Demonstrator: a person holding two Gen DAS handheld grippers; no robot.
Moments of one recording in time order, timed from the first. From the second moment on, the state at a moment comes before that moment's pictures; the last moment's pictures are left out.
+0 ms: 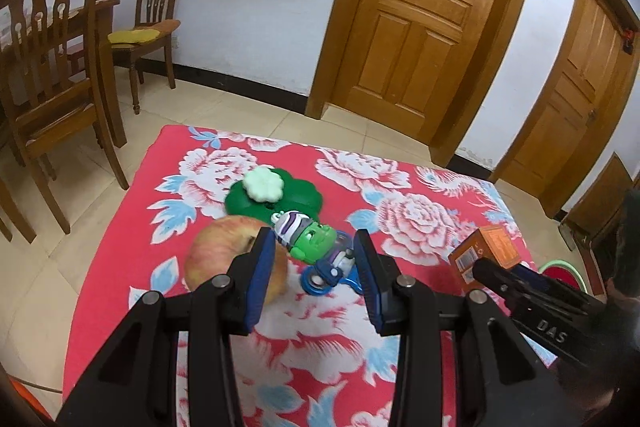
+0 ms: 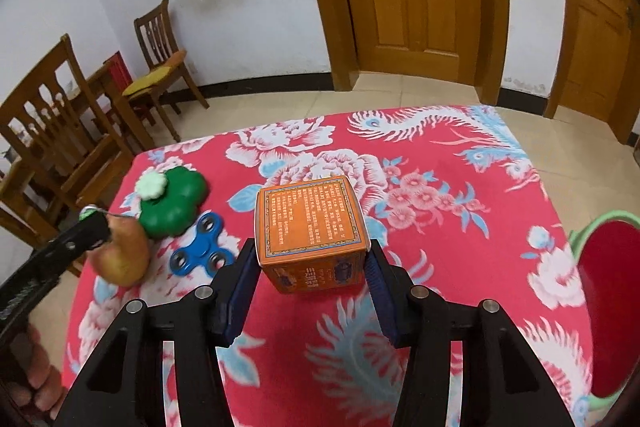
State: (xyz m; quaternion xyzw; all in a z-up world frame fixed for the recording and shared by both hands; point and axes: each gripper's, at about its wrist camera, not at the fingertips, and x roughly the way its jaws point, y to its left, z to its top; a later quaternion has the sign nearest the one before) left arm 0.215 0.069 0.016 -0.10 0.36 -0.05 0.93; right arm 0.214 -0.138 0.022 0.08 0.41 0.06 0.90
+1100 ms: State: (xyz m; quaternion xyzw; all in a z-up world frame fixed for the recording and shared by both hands) left arm 0.136 -0.049 0.047 -0.07 0.36 -0.18 0.92; right arm 0.068 -0.267 0.079 0.16 0.34 0.00 0.93
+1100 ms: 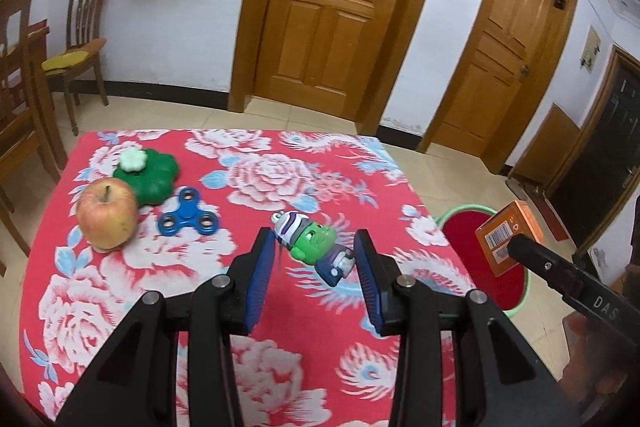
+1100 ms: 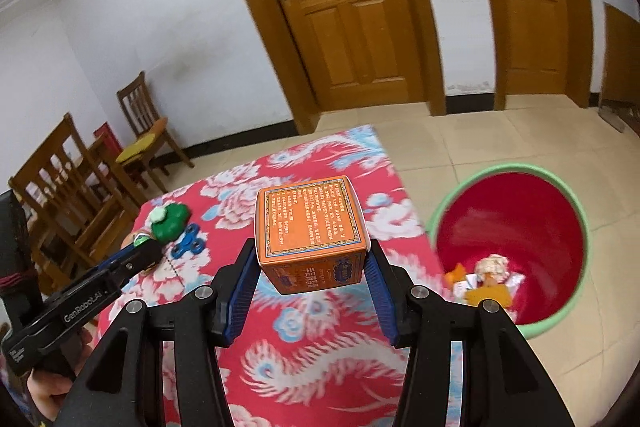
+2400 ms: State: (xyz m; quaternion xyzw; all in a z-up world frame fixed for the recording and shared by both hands) left arm 0.143 -0.250 0.002 0.06 0.40 -0.32 0.86; right arm 0.030 -0.428 -0.002 0.27 0.35 -0.12 0.89
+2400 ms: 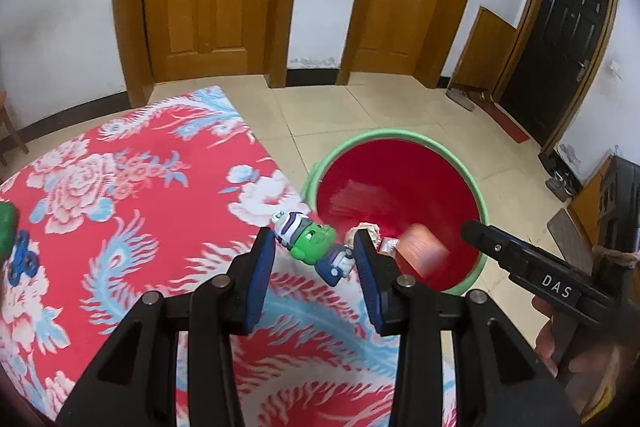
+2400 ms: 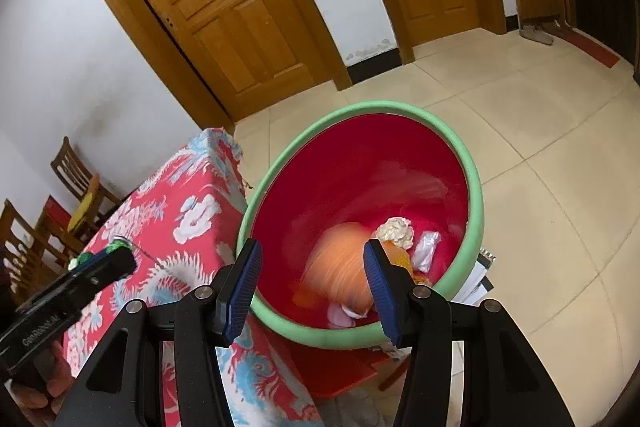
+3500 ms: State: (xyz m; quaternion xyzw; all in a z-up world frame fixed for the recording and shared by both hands) left arm 0.143 -0.288 -0.015 0.07 0.42 -0.33 0.84; right arm 0.003 -0.447 0.014 0.28 0.33 -0.14 0.89
